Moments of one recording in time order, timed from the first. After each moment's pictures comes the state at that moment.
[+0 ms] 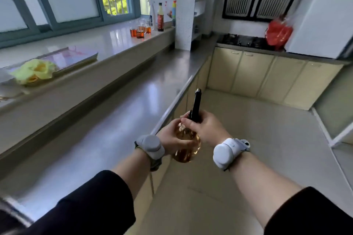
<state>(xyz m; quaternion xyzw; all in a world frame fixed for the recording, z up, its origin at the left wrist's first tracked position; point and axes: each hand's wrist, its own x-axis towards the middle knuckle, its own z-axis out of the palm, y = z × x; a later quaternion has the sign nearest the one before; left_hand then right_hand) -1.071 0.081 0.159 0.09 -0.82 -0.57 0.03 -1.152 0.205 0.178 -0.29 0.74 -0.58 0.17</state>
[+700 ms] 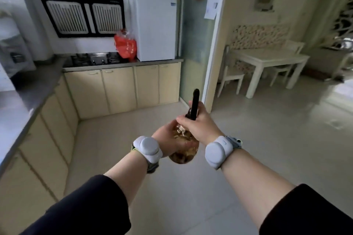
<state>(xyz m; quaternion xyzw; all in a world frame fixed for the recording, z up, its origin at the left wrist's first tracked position) -1.395 0.453 0.204 -0.24 -0.83 -0.49 -0.11 -1.384 0.588 0.219 0.03 0.80 -0.58 -0.12</state>
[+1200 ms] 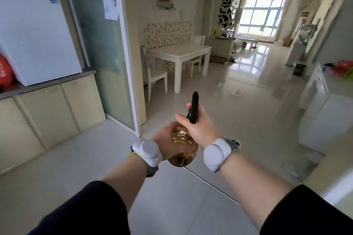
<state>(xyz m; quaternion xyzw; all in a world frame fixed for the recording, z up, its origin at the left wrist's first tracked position) -1.568 0.710 0.216 -0.45 -0.77 -0.39 -0.22 -1.487 0.814 0.227 0.26 0.77 -0.51 -0.30</state>
